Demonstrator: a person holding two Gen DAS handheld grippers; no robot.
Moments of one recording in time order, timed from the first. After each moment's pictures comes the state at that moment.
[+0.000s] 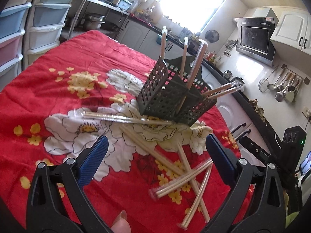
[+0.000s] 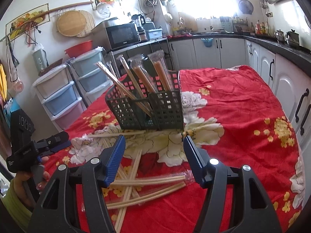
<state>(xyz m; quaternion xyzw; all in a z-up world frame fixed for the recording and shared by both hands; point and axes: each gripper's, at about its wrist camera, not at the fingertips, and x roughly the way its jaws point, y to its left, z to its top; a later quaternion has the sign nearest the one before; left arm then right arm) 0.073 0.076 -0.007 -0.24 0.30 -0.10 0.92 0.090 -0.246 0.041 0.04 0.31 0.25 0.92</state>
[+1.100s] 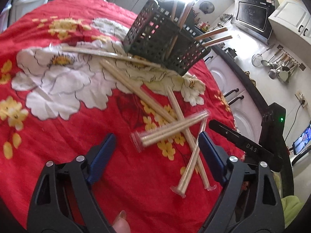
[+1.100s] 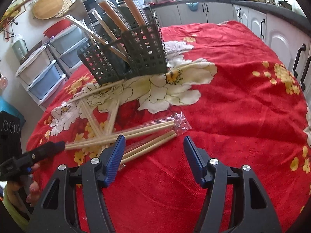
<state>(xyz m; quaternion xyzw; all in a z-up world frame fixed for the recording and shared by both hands) 0.059 0.038 -0.060 -0.25 0.41 -0.17 0.86 0.093 -0.250 -0.028 0.05 0.44 0.20 0.88</state>
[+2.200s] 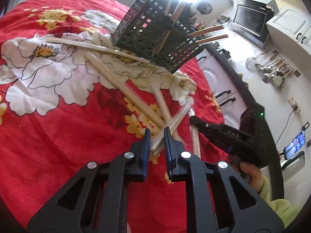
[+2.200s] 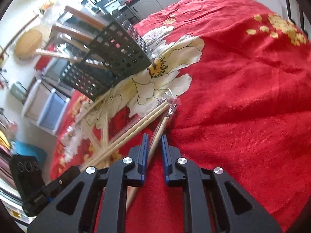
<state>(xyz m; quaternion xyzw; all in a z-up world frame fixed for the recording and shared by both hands) 0.064 0.029 -0.060 -0.28 0.40 -0.20 0.85 0.121 -0.277 -0.053 0.21 0.48 0.19 0.83</state>
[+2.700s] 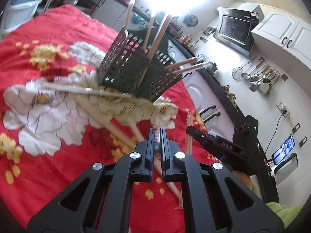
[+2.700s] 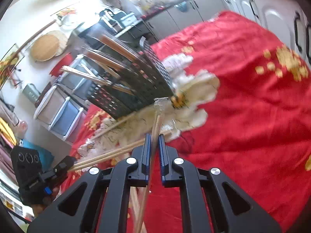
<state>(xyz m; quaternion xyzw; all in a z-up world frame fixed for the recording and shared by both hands) 0.070 0.041 -0.003 -0.28 0.34 -0.22 0.87 0.115 -0.276 0.001 0.20 0.40 0.23 0.86</state>
